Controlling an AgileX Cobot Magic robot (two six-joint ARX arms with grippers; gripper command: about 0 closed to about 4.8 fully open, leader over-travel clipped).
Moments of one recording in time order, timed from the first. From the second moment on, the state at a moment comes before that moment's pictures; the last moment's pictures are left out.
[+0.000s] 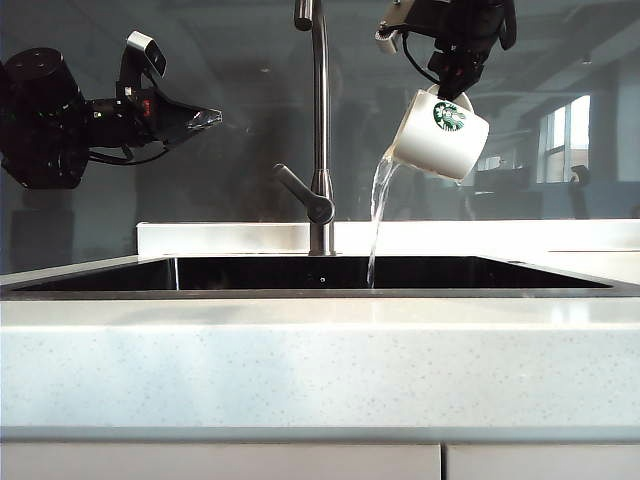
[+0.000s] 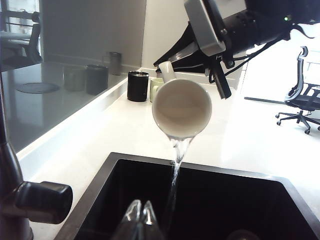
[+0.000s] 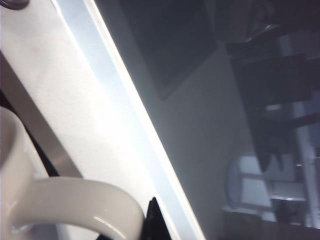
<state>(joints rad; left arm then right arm) 0.02 2.51 2.09 1.43 1.49 -1.03 0.30 1.90 1.91 -0.45 0.31 -1.03</state>
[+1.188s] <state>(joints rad) 0.01 2.51 2.09 1.43 1.48 -1.04 0.42 1.90 1.91 -0.36 0.46 -1.49</state>
